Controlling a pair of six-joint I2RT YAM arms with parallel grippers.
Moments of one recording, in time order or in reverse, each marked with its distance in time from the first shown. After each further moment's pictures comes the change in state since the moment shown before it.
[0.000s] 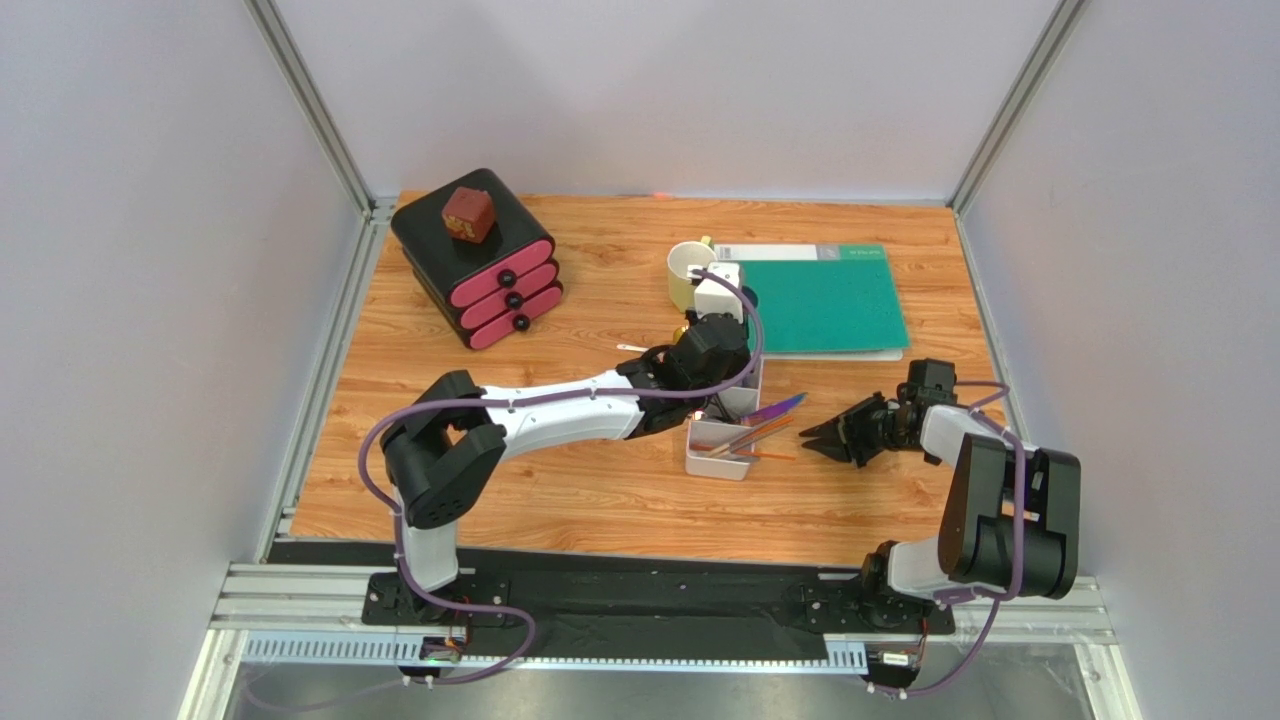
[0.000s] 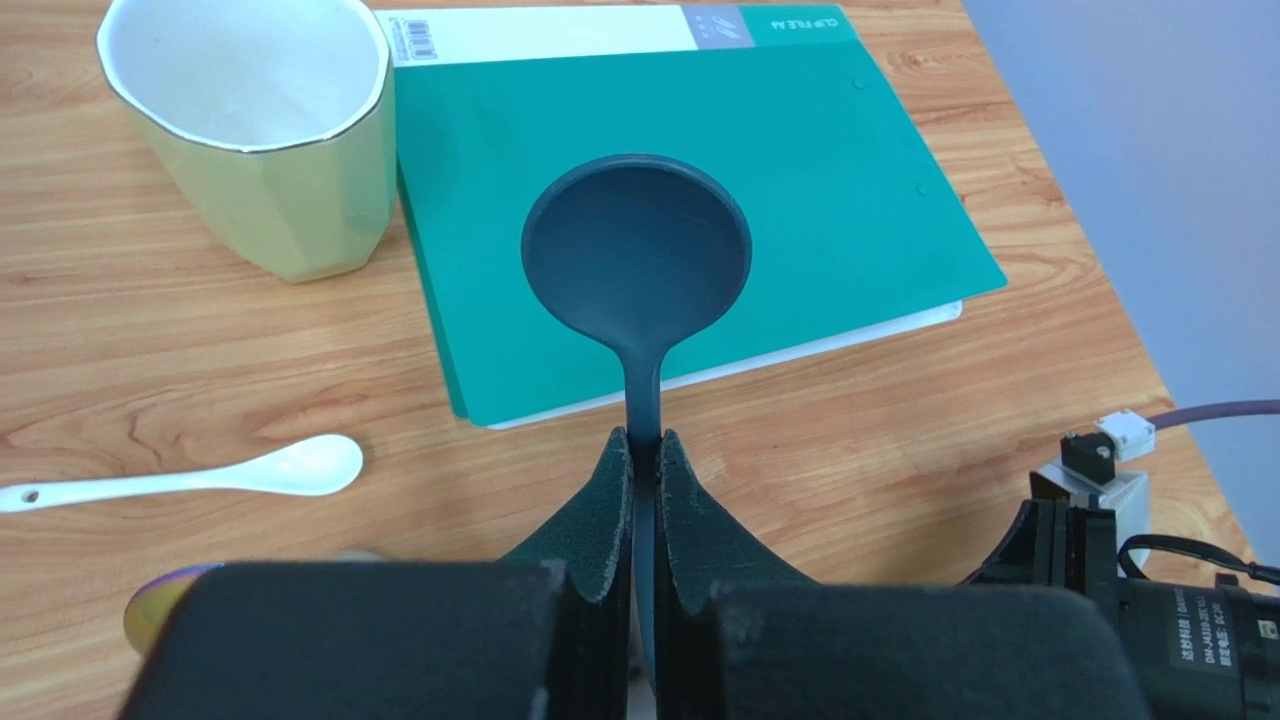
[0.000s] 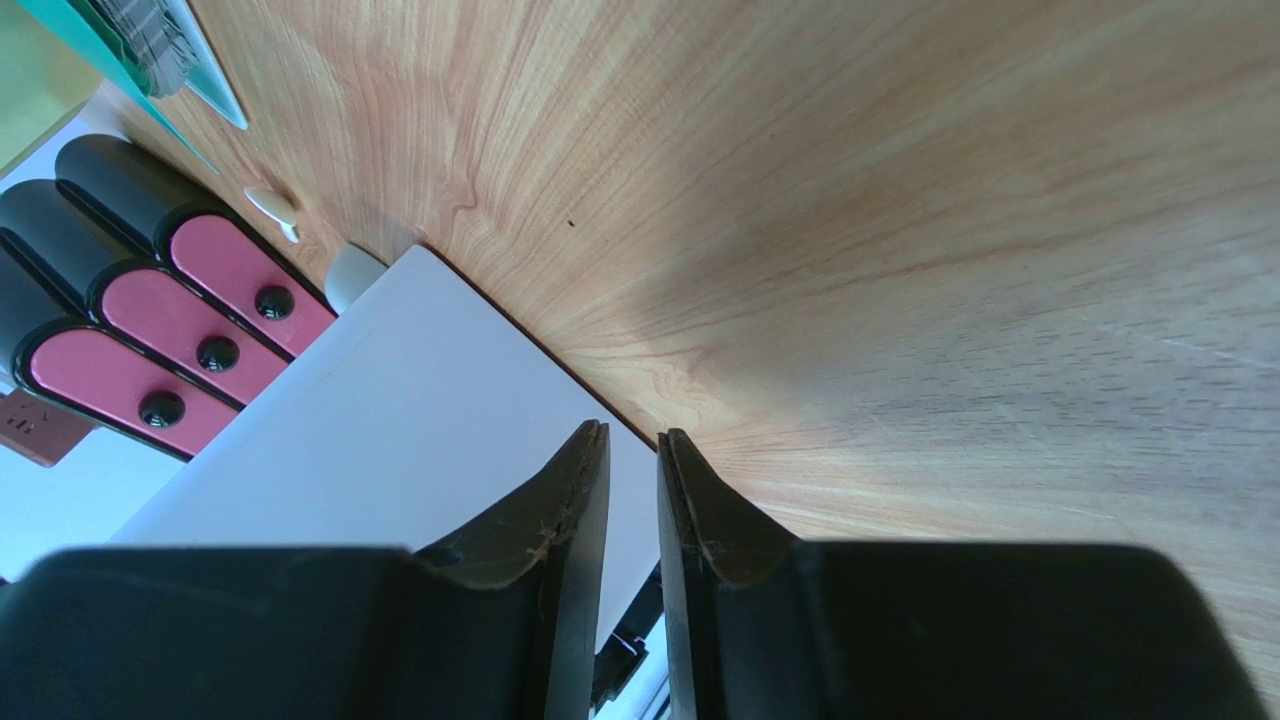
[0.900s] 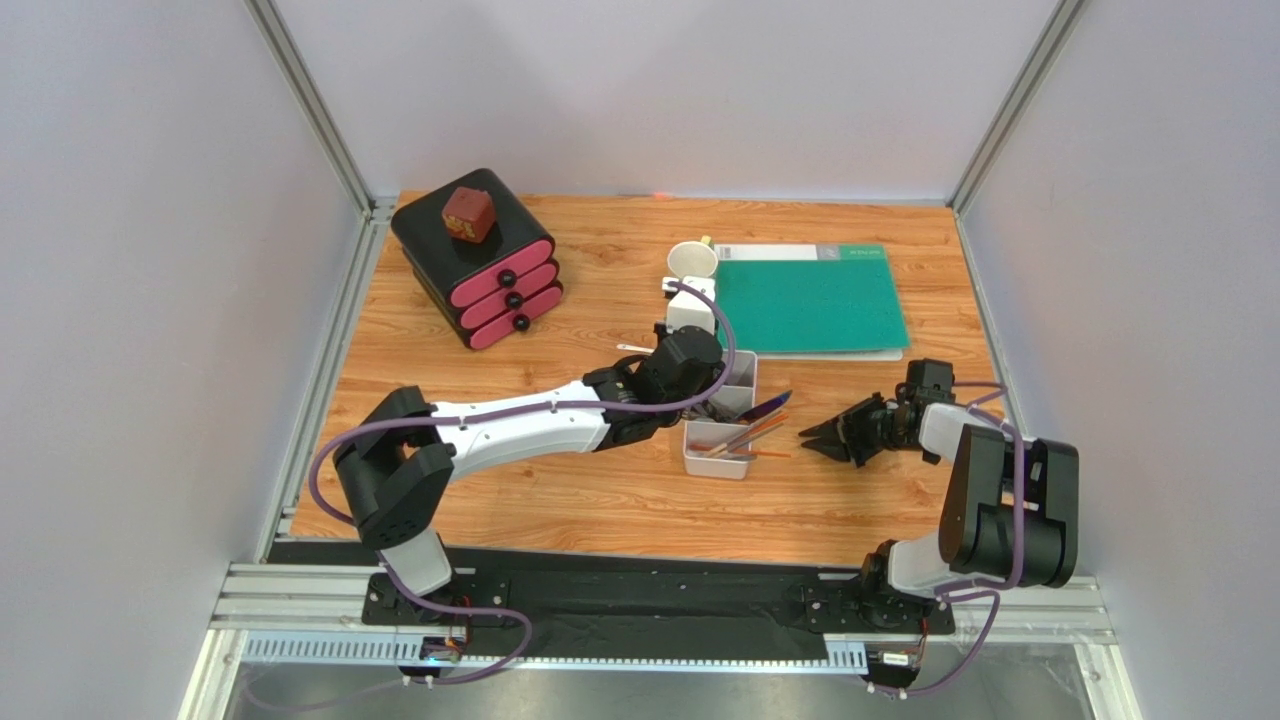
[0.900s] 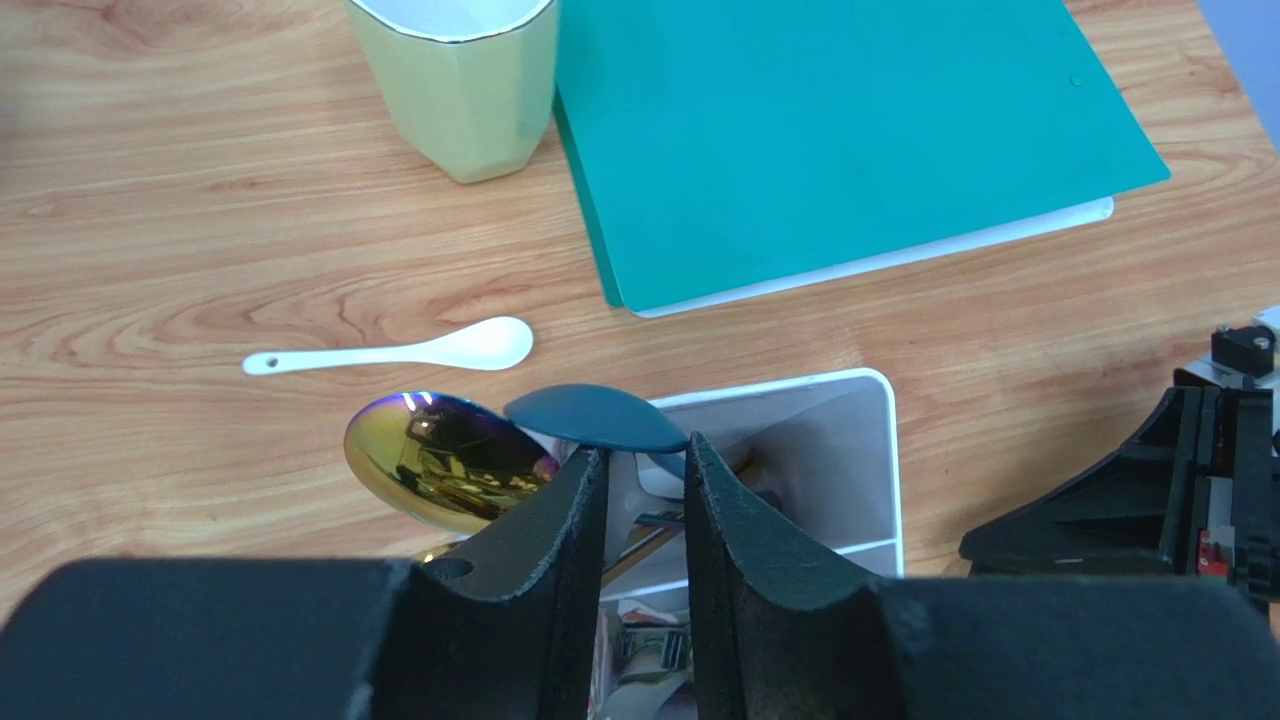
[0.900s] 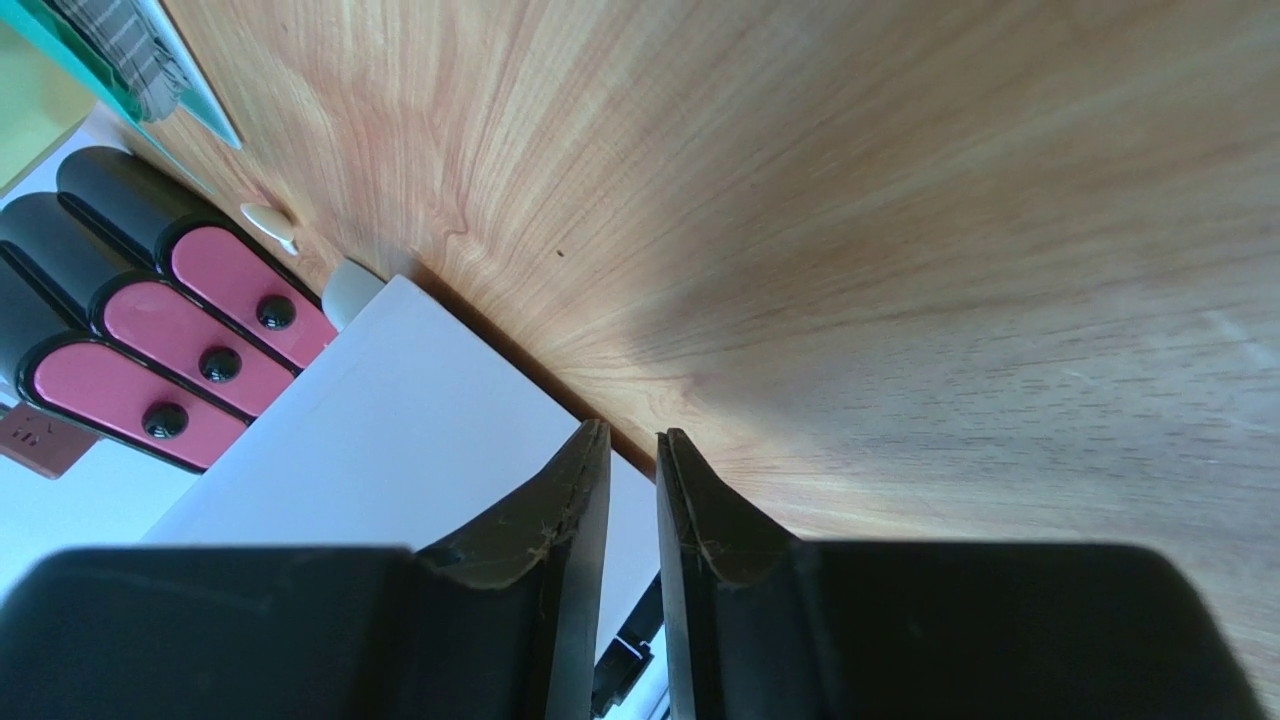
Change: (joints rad) left arm -0.007 -0.164 -0.127 -0.180 -0.062 0.024; right arm 0.000 0.034 0.000 0.029 0.000 0.008
